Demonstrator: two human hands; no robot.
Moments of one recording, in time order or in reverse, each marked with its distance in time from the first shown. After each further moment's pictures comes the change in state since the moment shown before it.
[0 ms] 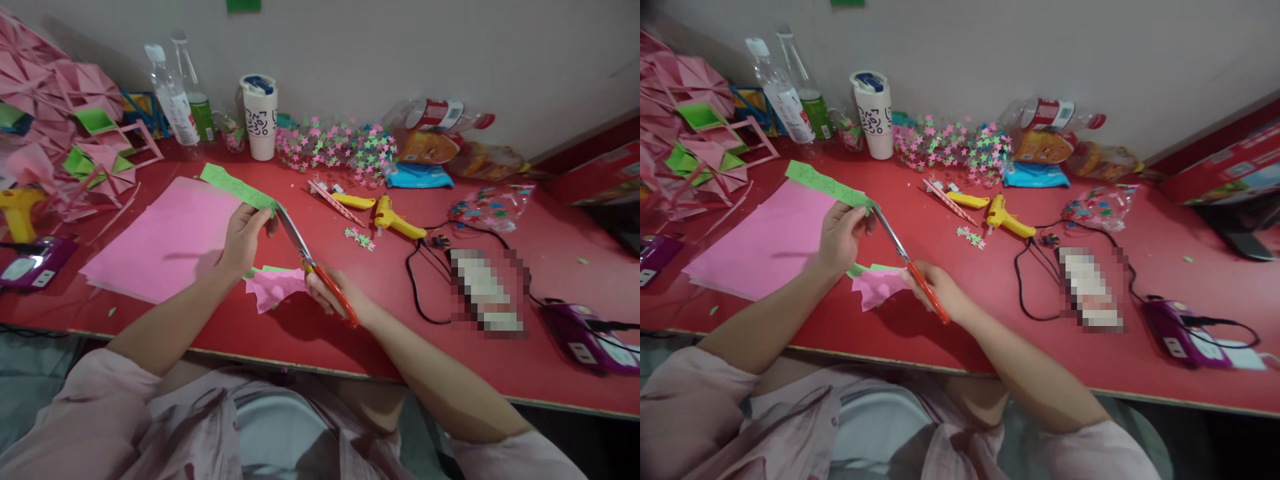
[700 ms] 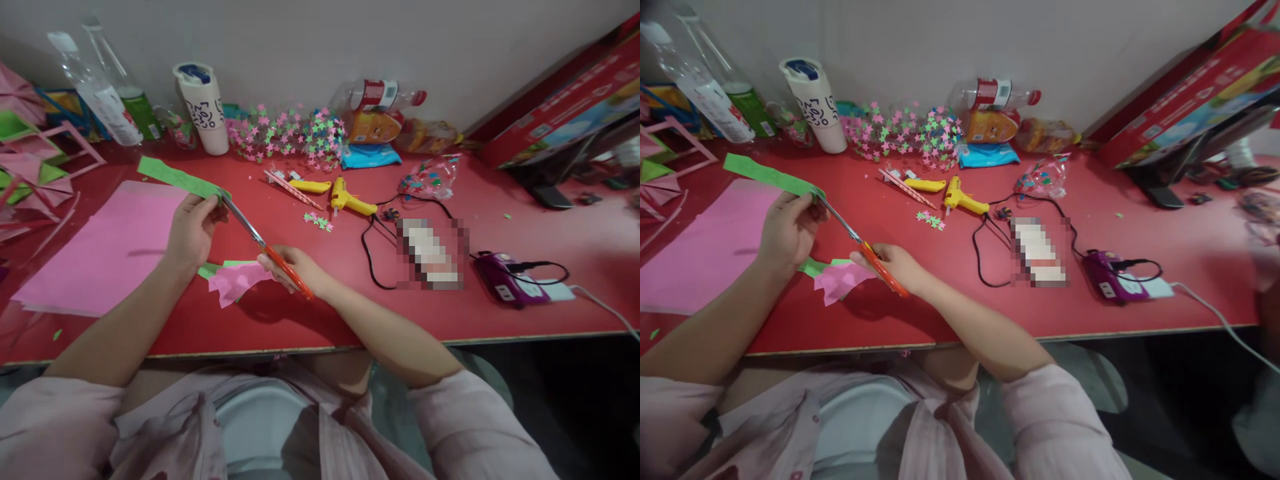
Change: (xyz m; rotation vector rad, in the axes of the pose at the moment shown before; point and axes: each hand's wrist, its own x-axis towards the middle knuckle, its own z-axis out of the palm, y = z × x) left_hand 0.007 0.000 0.001 -0.134 0.032 -0.101; right_hand 0.001 -0.004 -0.003 -0.046 0.037 0.000
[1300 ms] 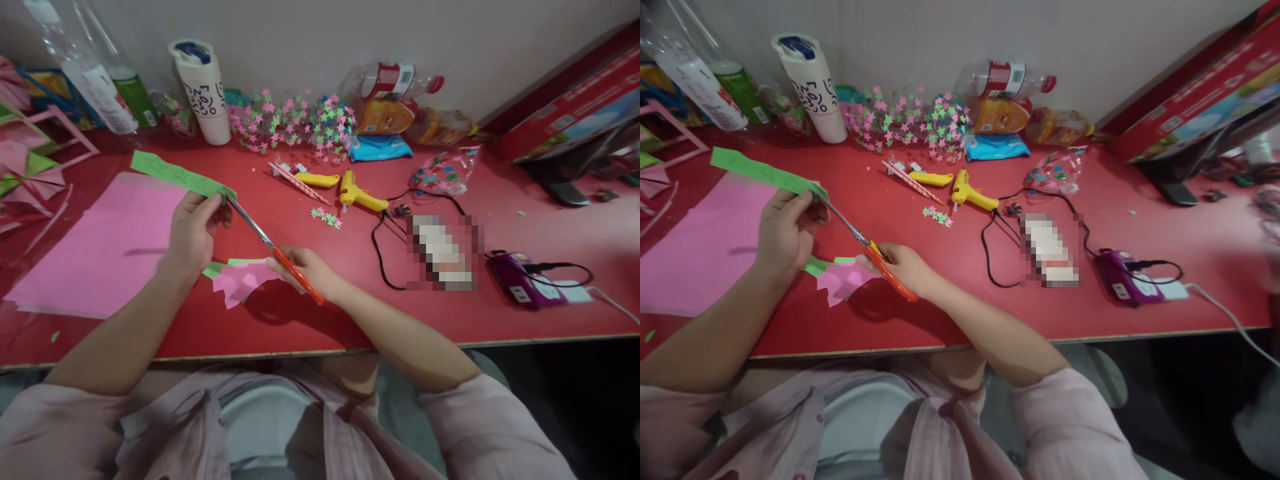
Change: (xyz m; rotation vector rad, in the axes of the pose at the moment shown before) left_hand -0.007 -0.001 0.001 0.058 0.007 0.036; right_hand -0.001 -0.001 0.000 0.000 0.025 0.027
